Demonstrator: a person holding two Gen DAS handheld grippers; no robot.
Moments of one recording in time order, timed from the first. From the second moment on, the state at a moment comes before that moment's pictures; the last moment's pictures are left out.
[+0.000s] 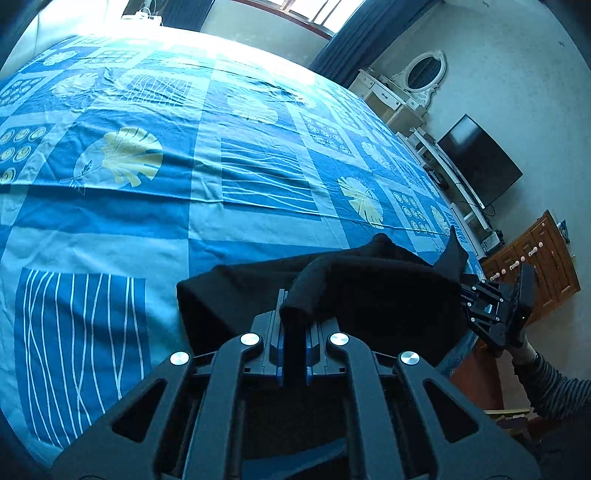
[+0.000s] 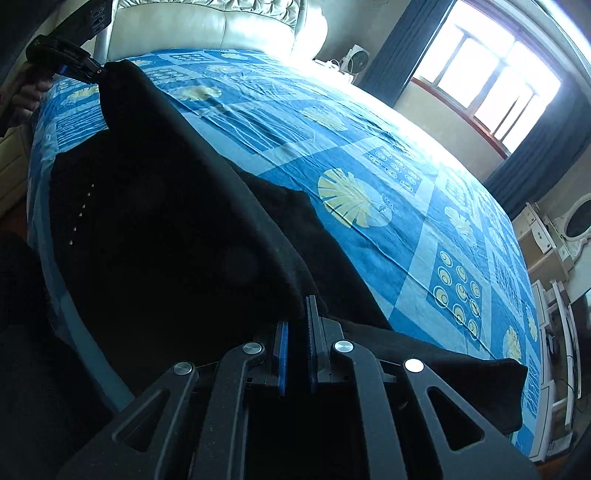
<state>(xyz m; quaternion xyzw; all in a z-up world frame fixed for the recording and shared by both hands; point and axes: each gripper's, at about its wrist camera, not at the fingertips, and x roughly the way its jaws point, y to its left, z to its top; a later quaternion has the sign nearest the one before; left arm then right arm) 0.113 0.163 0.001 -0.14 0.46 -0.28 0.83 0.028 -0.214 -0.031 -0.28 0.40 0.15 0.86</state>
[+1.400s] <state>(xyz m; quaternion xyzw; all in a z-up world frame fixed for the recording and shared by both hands) 0.025 0.160 -0.069 -0.42 0.50 -0.10 0.75 0.002 -0.317 -0.071 0.30 0.50 0.15 0.80</state>
